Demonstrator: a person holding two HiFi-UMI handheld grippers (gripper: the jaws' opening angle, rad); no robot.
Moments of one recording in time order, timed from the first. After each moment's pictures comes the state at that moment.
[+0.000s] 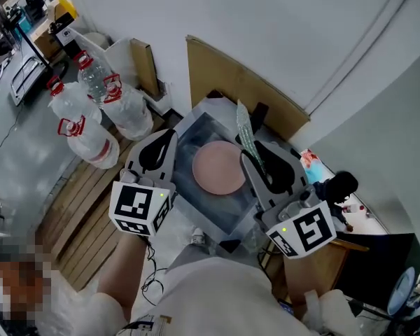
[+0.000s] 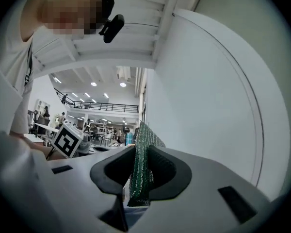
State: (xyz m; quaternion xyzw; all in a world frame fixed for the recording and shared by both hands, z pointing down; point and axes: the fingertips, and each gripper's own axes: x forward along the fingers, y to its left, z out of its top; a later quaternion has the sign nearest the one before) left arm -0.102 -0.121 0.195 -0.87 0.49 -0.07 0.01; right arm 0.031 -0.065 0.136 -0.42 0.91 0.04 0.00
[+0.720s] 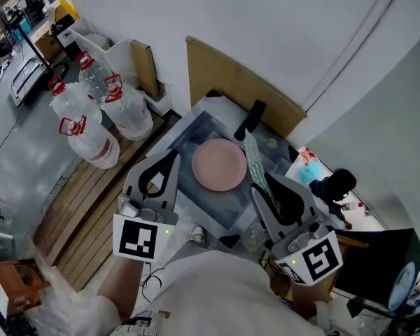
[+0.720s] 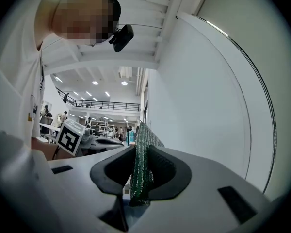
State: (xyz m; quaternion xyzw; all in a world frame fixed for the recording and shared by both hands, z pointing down) left arm -0.090 -0.043 0.163 -0.87 0.48 -0.08 0.07; right arm 0.042 0.012 0.131 -0.42 0.91 0.04 -0.01
